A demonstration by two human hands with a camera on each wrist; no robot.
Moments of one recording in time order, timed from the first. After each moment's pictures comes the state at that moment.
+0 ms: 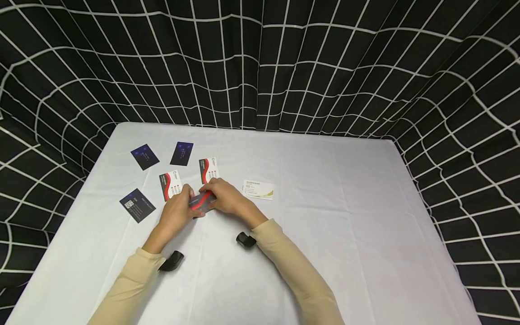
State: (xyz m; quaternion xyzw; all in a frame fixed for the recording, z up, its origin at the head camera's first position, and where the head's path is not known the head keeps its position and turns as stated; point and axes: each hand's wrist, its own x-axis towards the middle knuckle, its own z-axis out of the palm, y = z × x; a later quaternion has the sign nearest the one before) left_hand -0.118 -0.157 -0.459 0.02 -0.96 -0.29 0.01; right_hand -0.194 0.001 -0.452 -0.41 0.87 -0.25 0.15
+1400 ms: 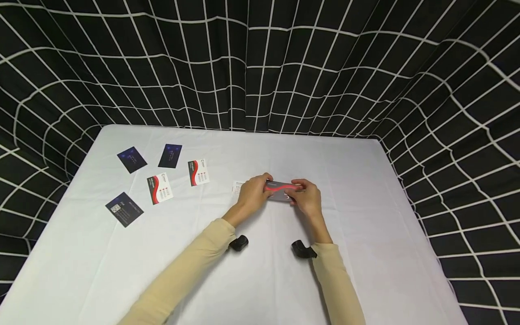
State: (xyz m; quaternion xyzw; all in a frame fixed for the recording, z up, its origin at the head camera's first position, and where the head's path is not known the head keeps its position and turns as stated) left_hand -0.197 0.037 -0.466 -0.14 -0.93 -0.33 0.01; right_hand -0.189 0.218 -0.455 0.04 0.86 -0.50 0.05
